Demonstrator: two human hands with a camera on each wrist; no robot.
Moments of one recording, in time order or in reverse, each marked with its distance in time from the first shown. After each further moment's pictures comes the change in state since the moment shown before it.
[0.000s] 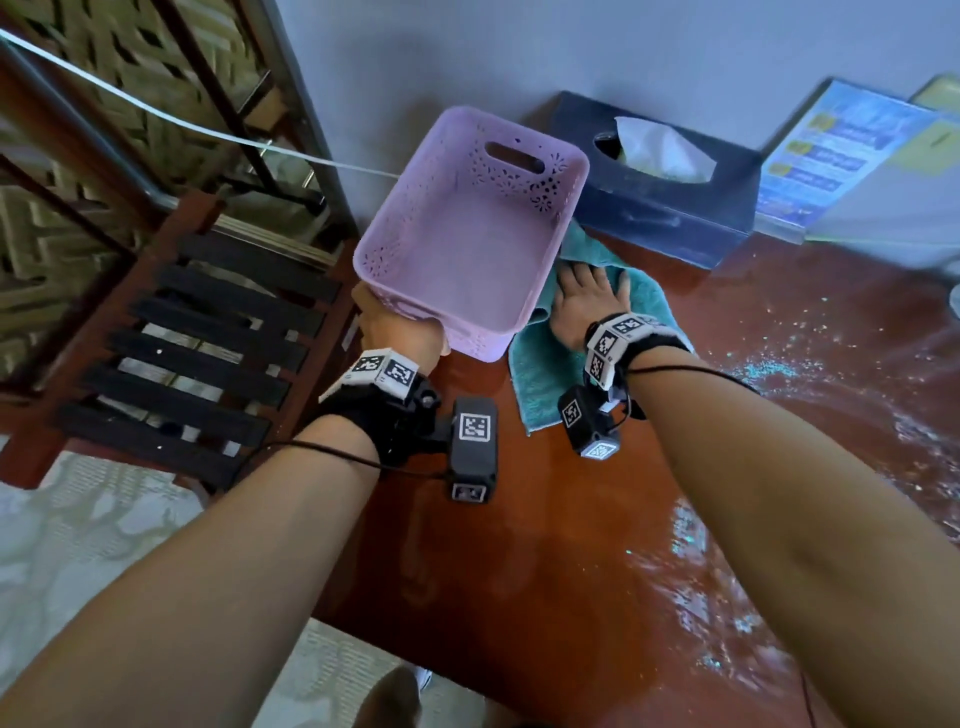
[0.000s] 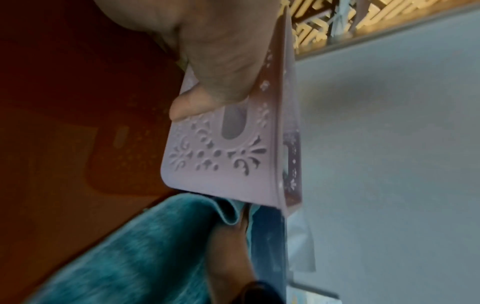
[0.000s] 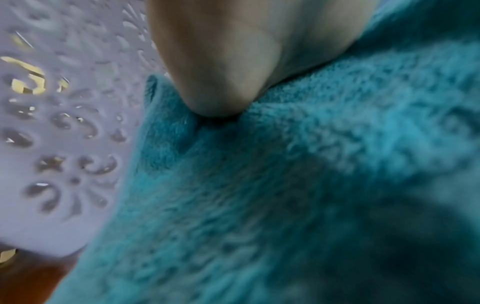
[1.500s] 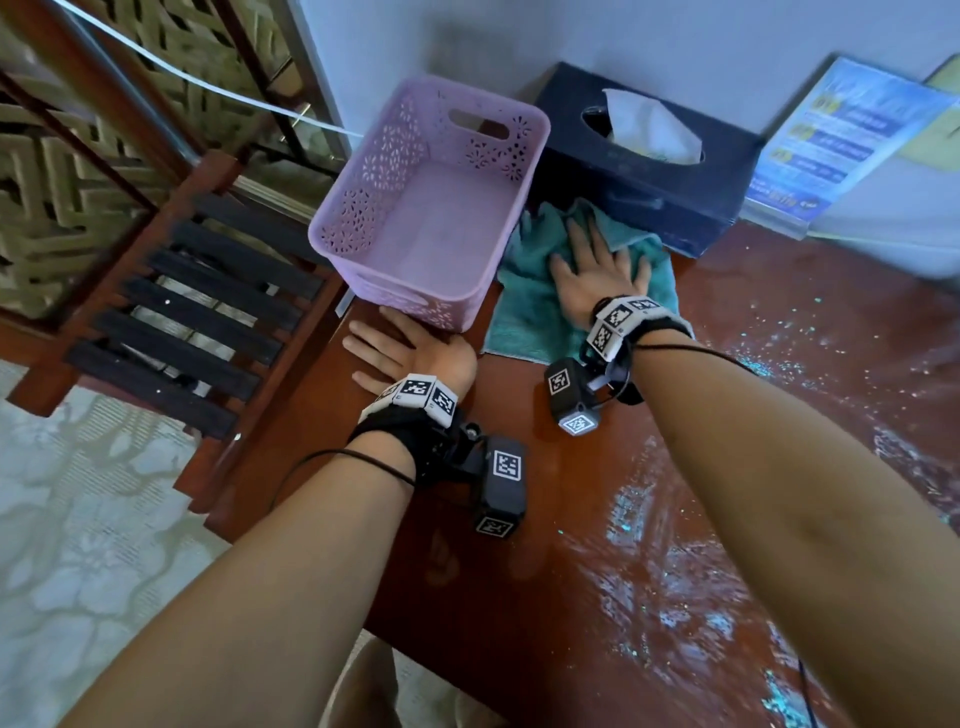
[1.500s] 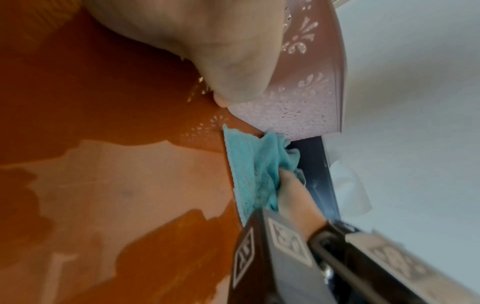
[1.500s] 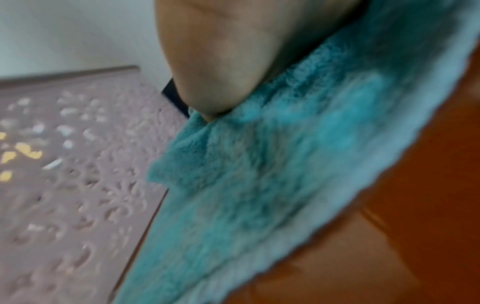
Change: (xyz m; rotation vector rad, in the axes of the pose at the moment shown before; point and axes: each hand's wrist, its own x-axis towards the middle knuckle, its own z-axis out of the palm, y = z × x) left_hand -0.079 -0.014 0.075 0.509 0.098 -0.182; right_hand 0.000 0.050 -0.012 0.169 -0.040 0.013
